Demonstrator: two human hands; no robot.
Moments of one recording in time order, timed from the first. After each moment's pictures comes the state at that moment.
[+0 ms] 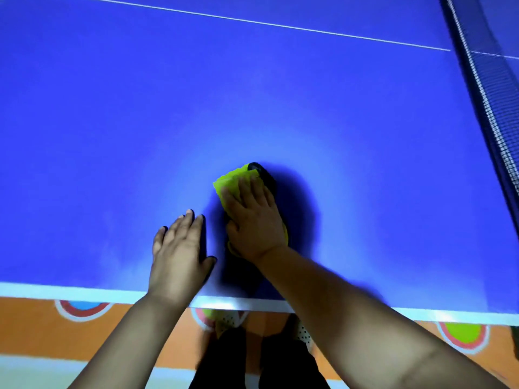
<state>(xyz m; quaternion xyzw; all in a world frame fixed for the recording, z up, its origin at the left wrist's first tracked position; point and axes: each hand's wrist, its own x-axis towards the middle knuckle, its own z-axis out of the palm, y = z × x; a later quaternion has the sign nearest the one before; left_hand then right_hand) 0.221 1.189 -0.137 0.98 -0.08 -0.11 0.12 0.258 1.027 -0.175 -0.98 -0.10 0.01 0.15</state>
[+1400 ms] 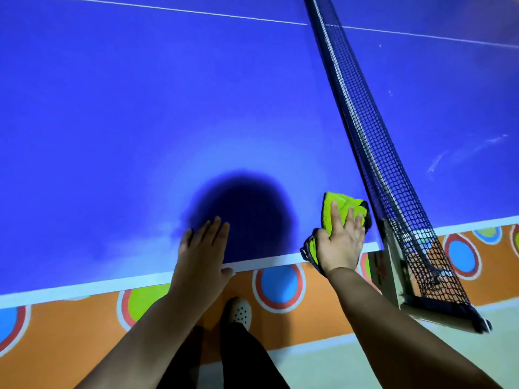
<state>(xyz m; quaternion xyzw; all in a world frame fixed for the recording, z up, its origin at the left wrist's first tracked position) 0.098 0.919 -0.148 0.94 -0.31 -0.08 0.10 0.023 0.662 -0.156 -0.89 0.41 0.01 0.18</state>
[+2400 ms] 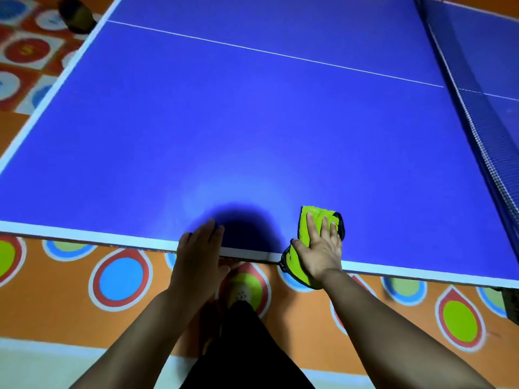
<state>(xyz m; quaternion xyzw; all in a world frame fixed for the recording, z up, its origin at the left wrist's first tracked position) 0.147 1.341 -0.097 0.97 -0.18 -0.10 0.09 0.130 1.083 -0.125 -0.94 0.23 0.18 0.18</state>
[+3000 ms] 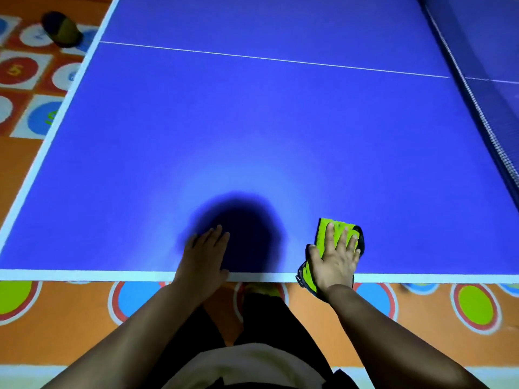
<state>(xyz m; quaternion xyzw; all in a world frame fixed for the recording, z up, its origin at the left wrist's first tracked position) 0.227 1.390 -0.104 0.95 -0.27 -0.17 0.02 0.153 1.120 -0.129 -0.92 0.33 0.12 0.17</state>
